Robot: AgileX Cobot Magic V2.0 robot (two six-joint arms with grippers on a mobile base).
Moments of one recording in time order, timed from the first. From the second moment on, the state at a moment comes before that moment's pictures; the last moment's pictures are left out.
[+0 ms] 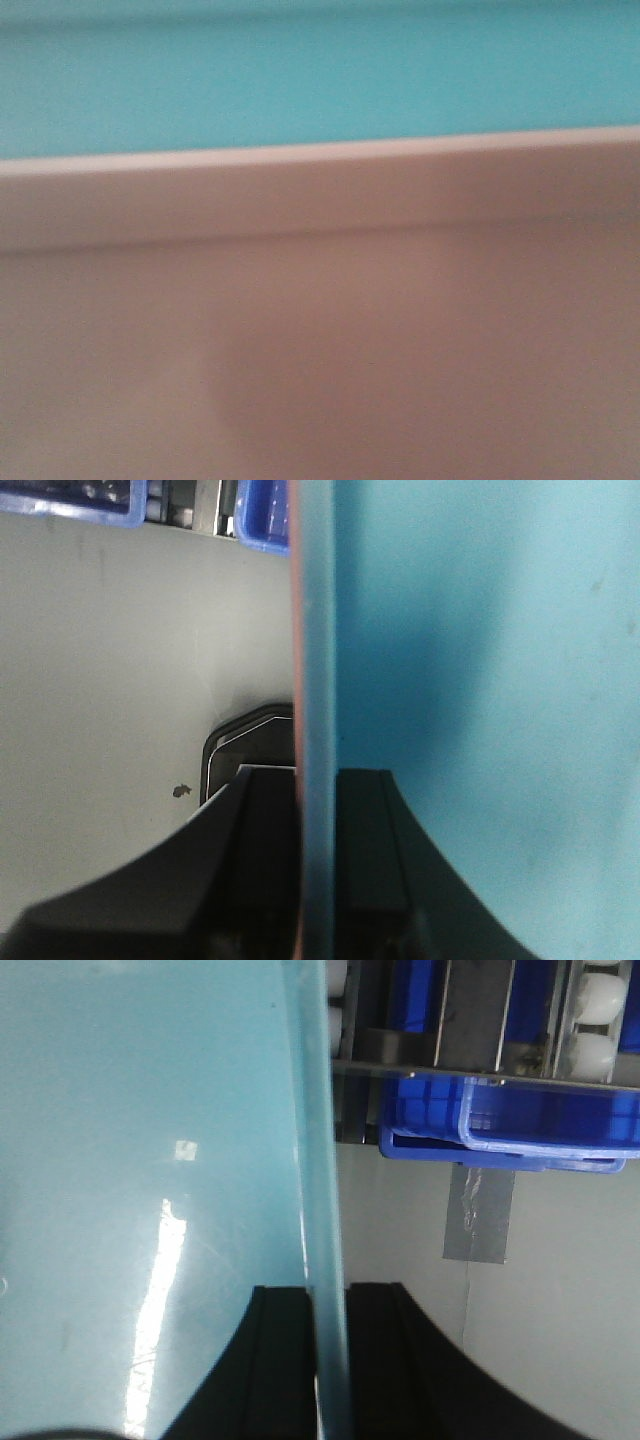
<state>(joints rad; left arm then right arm) -0.82 1.42 -1.32 0.07 1.26 -0.81 0.91 1.40 -1.29 -0.29 1.21 0.95</state>
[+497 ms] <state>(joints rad) -0.82 1.42 -1.32 0.07 1.26 -0.81 0.91 1.40 -1.29 -0.29 1.21 0.95</state>
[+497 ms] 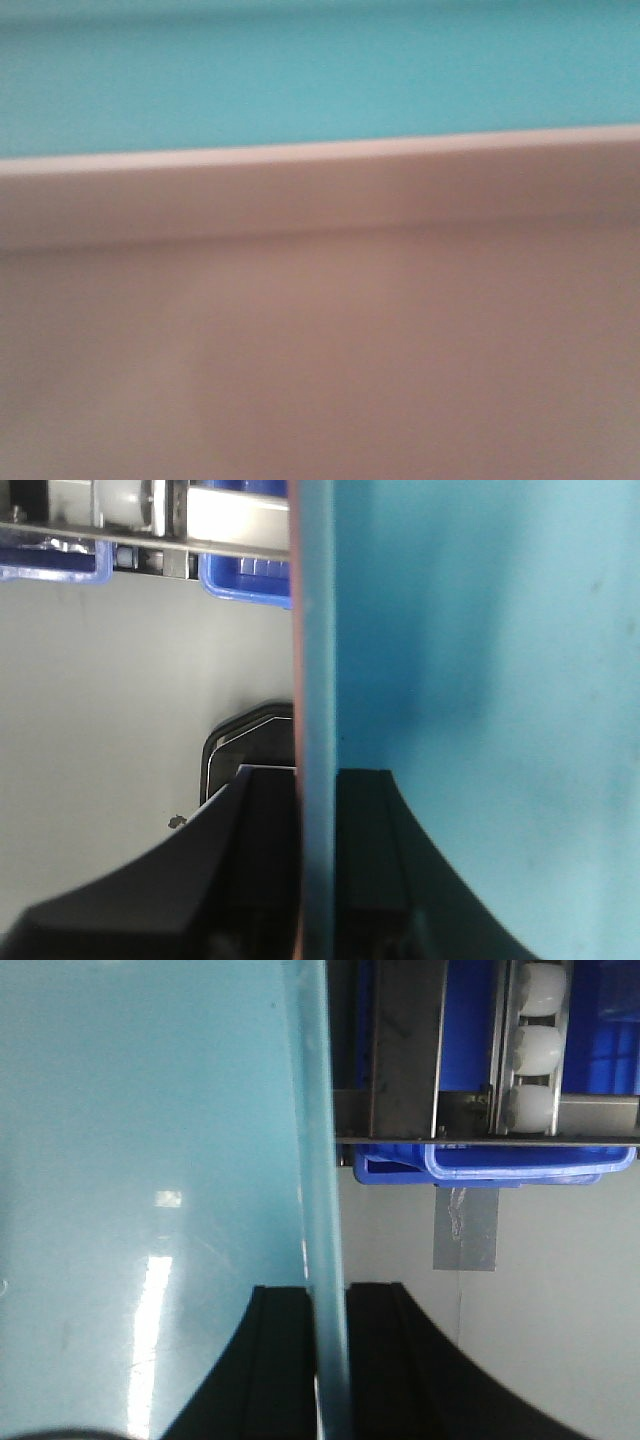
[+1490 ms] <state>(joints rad) -0.82 1.42 -1.32 0.12 1.26 -0.81 0.91 1.40 -1.29 -0.29 1.21 0.95</state>
